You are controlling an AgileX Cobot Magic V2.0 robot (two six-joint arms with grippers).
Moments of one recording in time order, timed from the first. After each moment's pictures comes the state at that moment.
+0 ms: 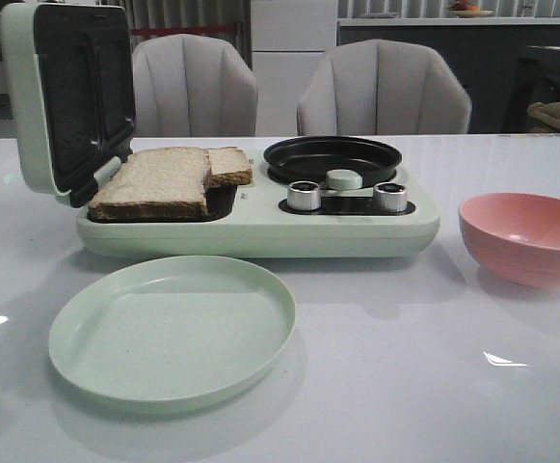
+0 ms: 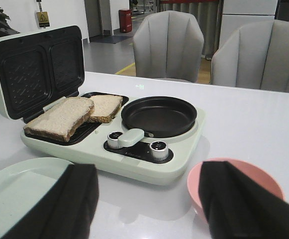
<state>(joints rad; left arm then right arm) 0.09 1.76 -1.29 -1.53 0.67 0.63 0.36 0.31 -0.21 0.52 0.03 -0.44</state>
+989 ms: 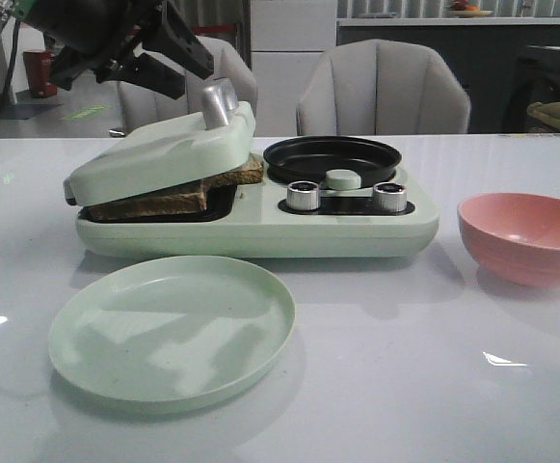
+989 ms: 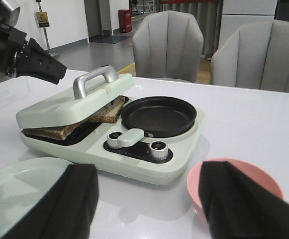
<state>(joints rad) -0.26 1.75 -1.30 -1.24 0.59 0.87 0.36 0.31 -0.21 0.52 0.03 -0.44</state>
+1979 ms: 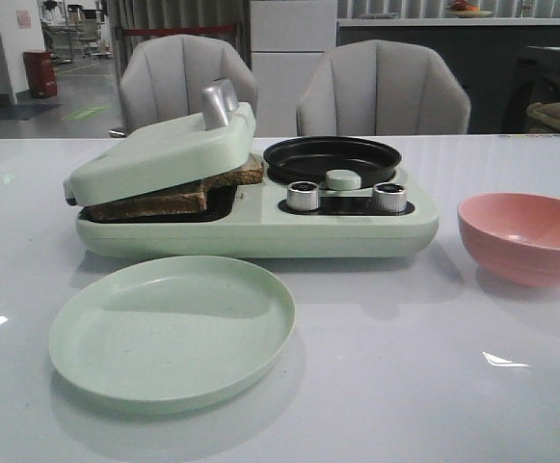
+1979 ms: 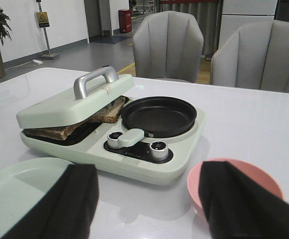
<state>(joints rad) -0.26 1.16 -1.40 0.00 0.74 0.27 0.36 0.31 -0.21 0.52 0.03 -0.44</state>
